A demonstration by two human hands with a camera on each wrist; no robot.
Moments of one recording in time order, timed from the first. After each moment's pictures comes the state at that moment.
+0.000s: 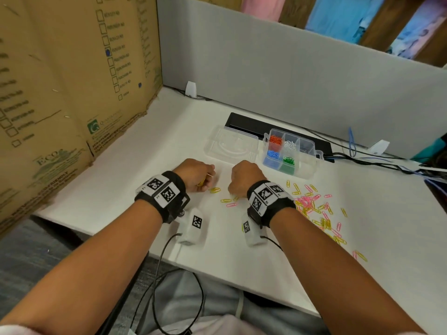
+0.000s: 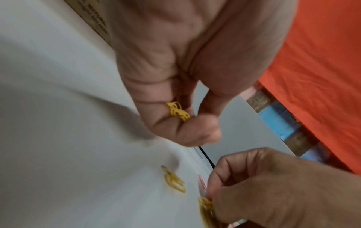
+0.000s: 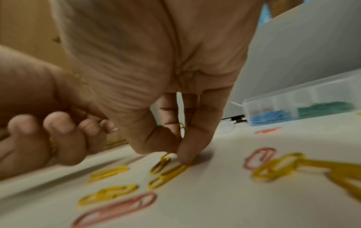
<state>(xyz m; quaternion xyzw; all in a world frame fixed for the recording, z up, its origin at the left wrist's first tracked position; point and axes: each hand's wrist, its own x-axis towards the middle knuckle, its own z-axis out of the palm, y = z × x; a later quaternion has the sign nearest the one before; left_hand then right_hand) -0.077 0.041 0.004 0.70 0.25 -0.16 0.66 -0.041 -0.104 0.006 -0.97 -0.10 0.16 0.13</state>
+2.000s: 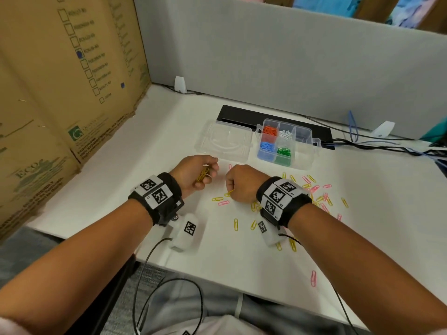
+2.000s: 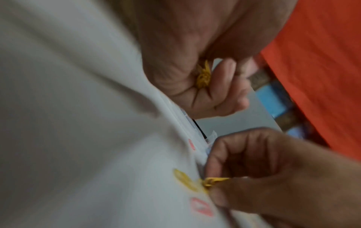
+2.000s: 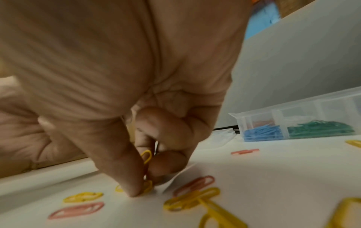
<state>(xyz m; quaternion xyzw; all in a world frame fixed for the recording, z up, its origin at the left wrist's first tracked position) -0.066 0.022 0.001 0.64 0.18 -0.18 0.72 -0.037 -0.140 0.003 -0.93 -0.26 0.22 0.11</state>
